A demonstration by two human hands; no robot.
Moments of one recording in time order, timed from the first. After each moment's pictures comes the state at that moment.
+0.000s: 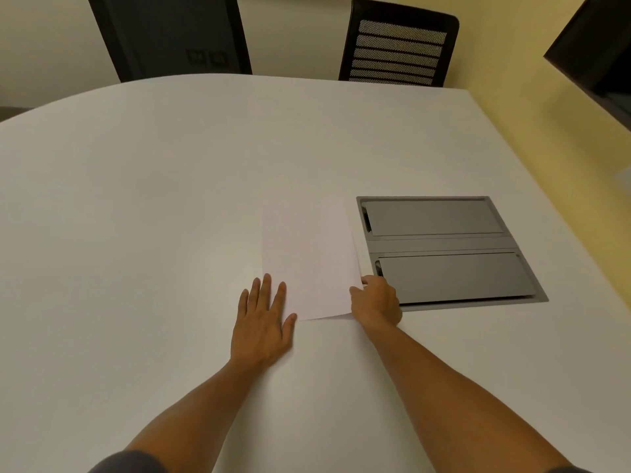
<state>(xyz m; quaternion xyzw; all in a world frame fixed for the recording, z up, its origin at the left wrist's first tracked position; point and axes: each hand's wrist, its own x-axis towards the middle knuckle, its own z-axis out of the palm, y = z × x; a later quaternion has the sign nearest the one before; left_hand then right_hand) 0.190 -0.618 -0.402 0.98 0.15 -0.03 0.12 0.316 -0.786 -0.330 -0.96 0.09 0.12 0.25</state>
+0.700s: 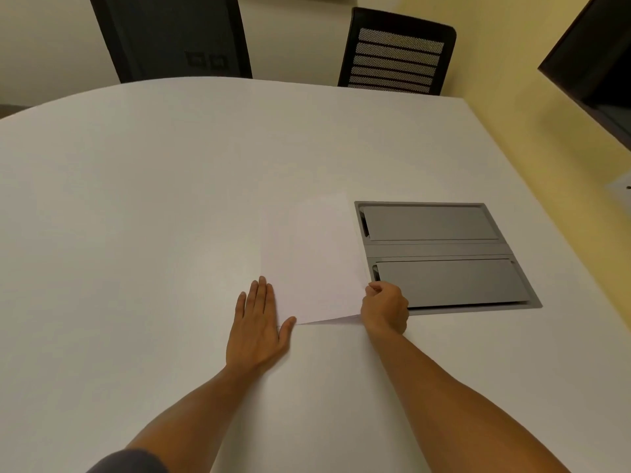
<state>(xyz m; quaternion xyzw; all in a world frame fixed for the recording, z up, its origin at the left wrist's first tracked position) 0.188 -0.618 -0.404 0.98 0.16 -0.01 0.14 0.318 -0.800 -0.337 -0.92 0.16 0.05 0.35</state>
